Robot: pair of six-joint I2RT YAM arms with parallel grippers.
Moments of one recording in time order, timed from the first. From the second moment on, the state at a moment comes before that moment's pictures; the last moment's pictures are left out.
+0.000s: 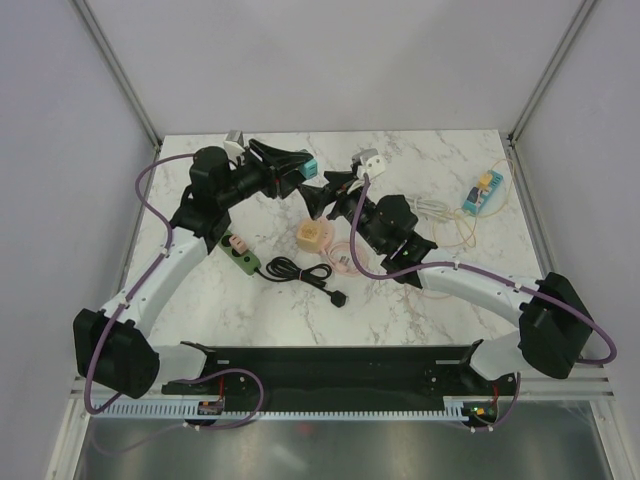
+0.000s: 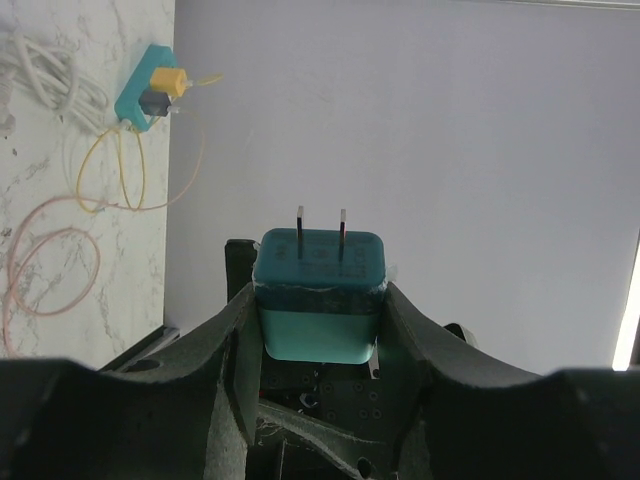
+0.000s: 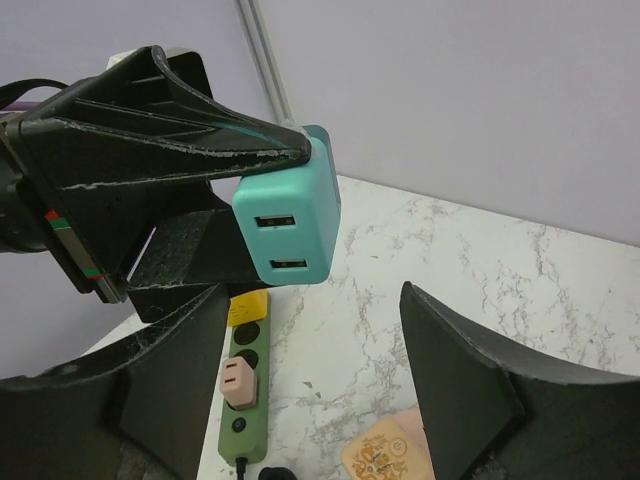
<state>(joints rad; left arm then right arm) -0.35 1.29 1.11 0.08 0.49 -1.52 0.84 1.43 0.98 0.65 0.16 0.21</state>
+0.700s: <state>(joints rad) -0.35 1.28 1.09 0.09 0.44 -1.52 0.86 1.46 1.03 0.64 0.16 0.17</state>
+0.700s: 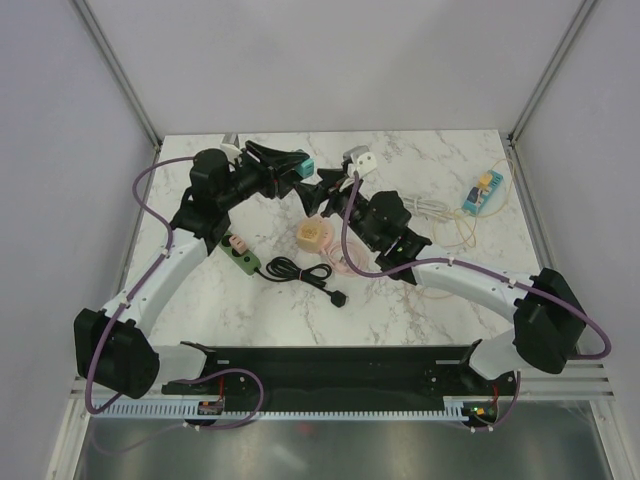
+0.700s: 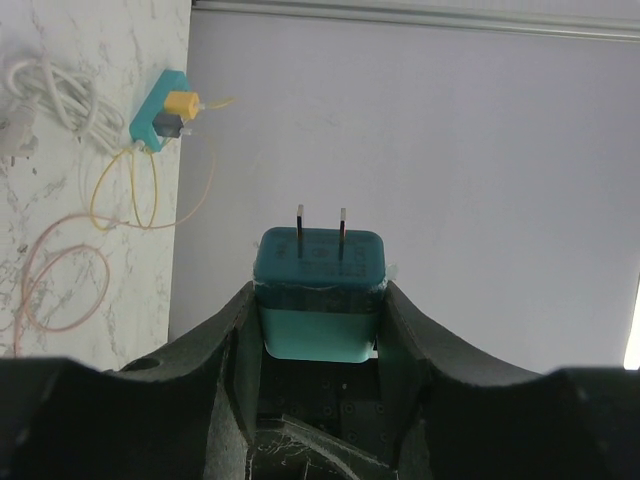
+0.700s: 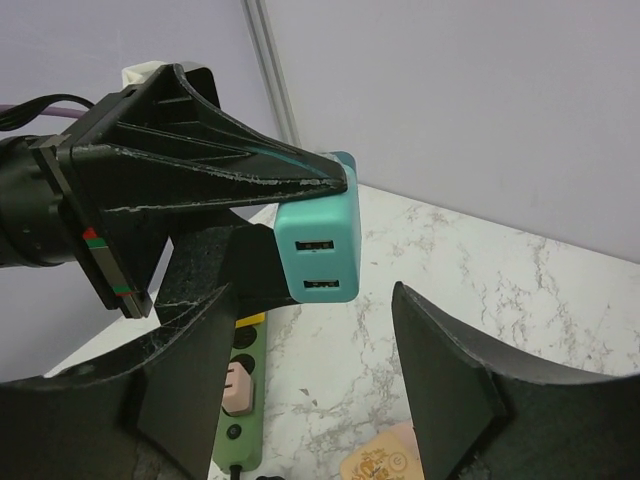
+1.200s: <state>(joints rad) -0.34 1.28 1.06 0.11 0.42 -1.51 0.87 1.47 1.06 0.60 0.20 0.14</state>
